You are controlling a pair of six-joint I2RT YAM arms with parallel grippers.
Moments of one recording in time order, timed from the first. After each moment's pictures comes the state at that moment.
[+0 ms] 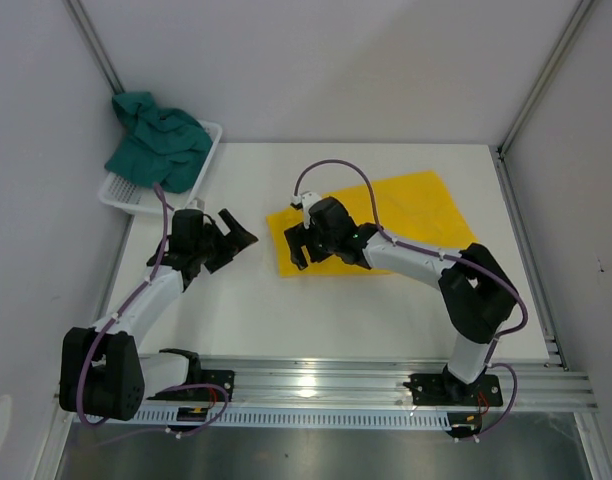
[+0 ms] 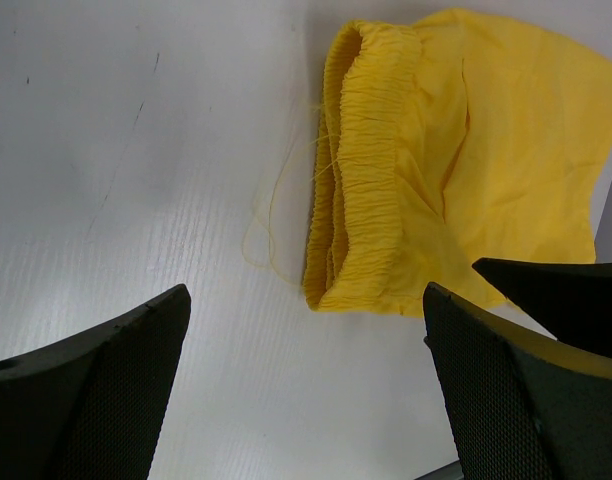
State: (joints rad) left arm -0.13 1.17 0.67 -0.20 0.21 -0.76; right arm 0.81 1.77 1.23 -0.16 -0.06 0.21
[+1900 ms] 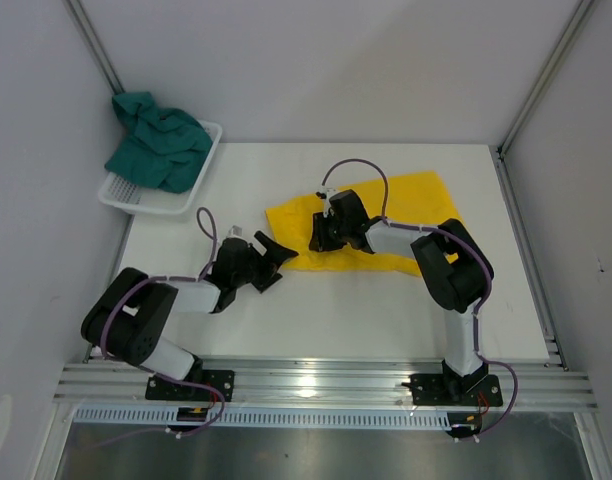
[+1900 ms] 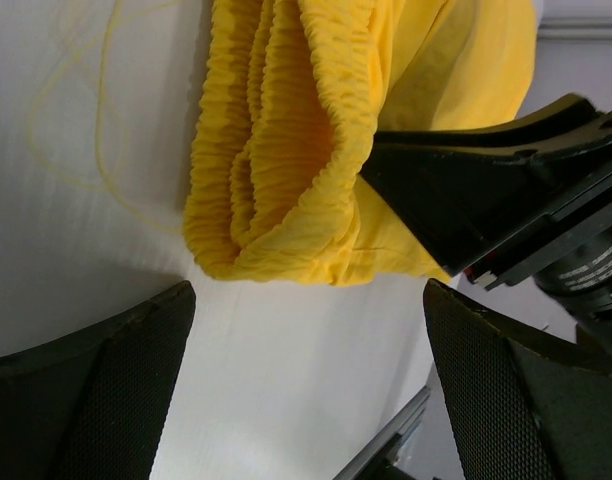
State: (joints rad) left arm -0.44 1.48 0.41 0.49 0.17 -1.21; right arm 0.62 2.02 1.25 0.02 -0.23 0.36
